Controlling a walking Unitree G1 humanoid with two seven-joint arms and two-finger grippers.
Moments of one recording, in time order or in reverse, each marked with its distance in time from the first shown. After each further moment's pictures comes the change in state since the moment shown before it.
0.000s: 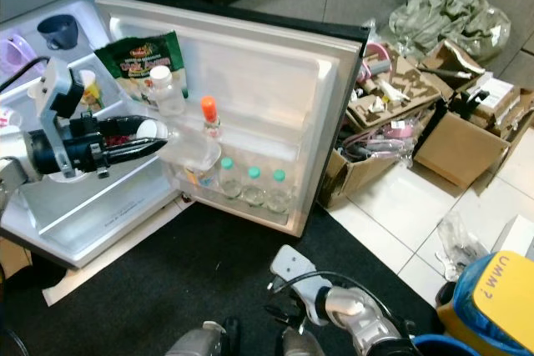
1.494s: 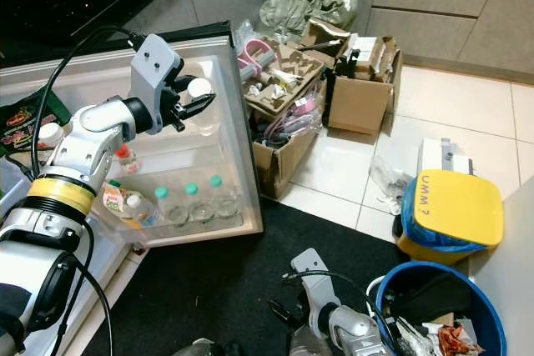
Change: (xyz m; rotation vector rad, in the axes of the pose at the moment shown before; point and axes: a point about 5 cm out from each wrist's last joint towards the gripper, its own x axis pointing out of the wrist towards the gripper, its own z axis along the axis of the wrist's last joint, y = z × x) left arm 0.086 0.042 0.007 0.213 0.030 0.418; right arm 0.007 0.012 -0.020 0.301 -0.087 -0.122
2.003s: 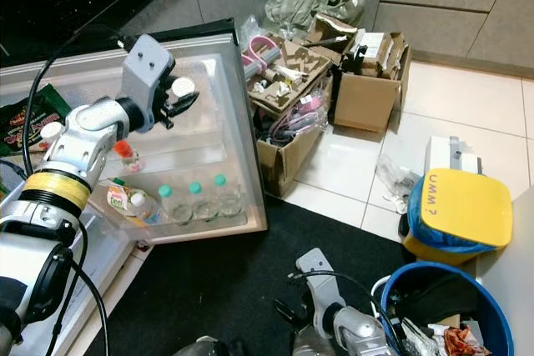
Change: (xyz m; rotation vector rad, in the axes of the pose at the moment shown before) left arm -0.005 0.013 -0.027 -0.061 0.118 0.106; right arm -0.005 -0.008 -0.001 0.022 -0.017 -0.028
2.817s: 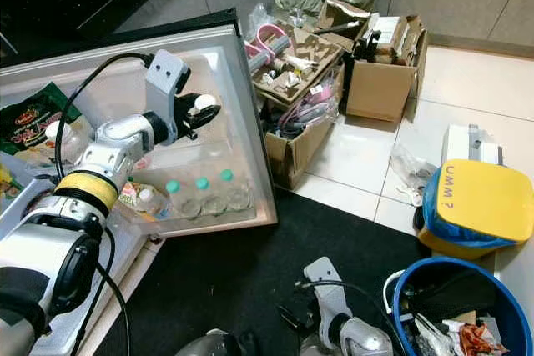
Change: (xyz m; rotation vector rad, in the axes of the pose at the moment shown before) left arm 0.023 -0.034 -0.003 -0.198 -0.026 -0.106; right arm -0.006 0.004 -0.015 0.022 -0.009 0.001
